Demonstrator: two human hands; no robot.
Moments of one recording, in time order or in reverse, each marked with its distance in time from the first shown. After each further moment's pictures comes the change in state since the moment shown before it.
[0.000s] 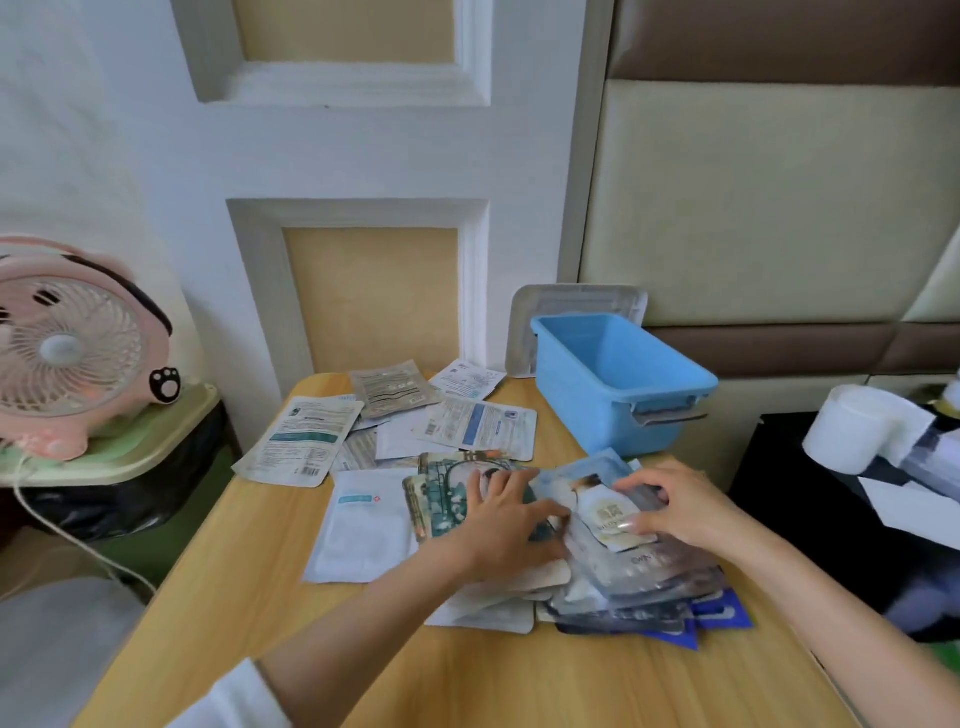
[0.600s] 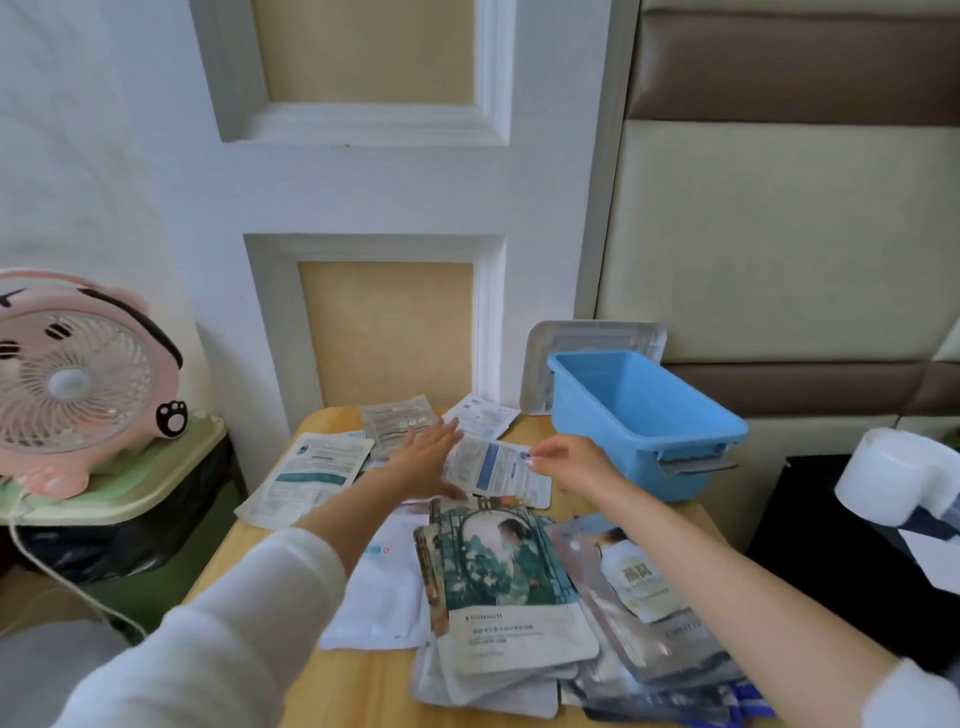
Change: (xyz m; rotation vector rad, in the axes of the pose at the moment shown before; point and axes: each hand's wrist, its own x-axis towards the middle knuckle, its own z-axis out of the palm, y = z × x) left_hand 0.076 -0.156 -0.046 0.121 0.004 -0.182; right_hand 0.099 -0.109 0.020 0.457 0.034 -0.014
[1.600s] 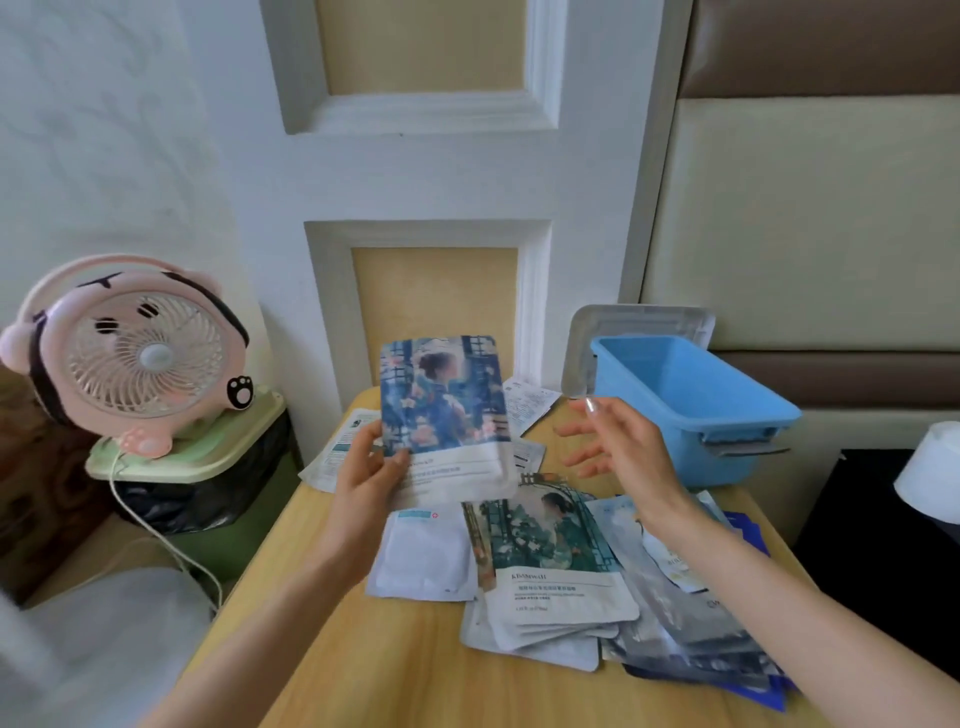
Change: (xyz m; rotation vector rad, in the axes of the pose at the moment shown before) left_hand -0.176 0.030 -0.027 -1.593 0.689 -0.147; right_hand -0.072 -0.029 0.004 0.593 0.095 -0.293
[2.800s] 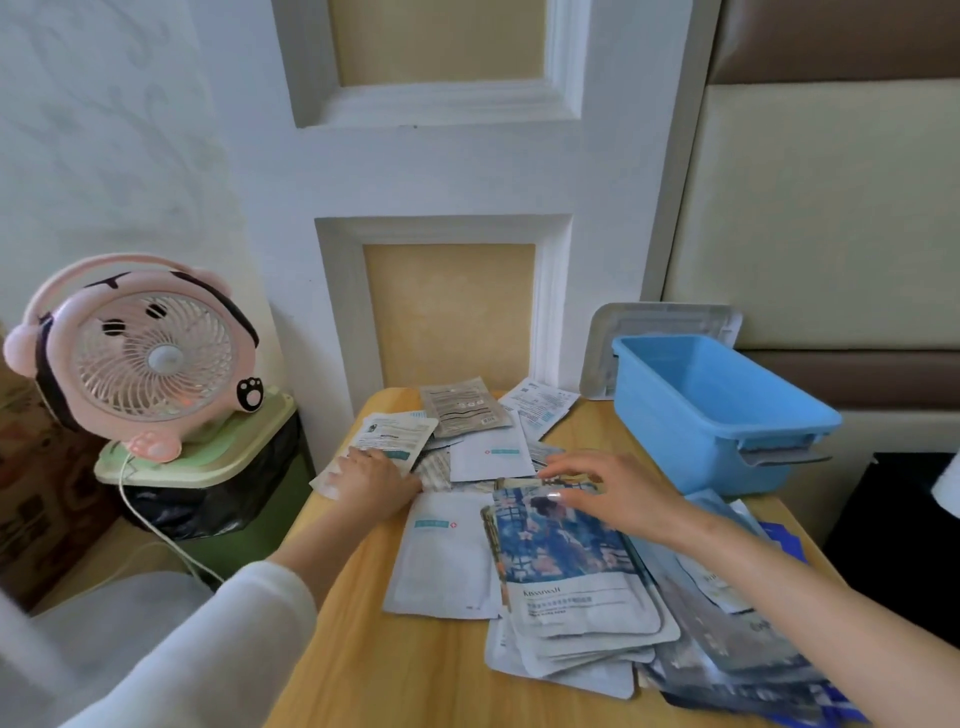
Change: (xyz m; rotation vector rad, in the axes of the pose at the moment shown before) left_hand 0.115 -0.080 -0.051 1.651 0.071 -0.412; right_hand 0.019 0.029 0.009 -0.800 -0.452 -0.141
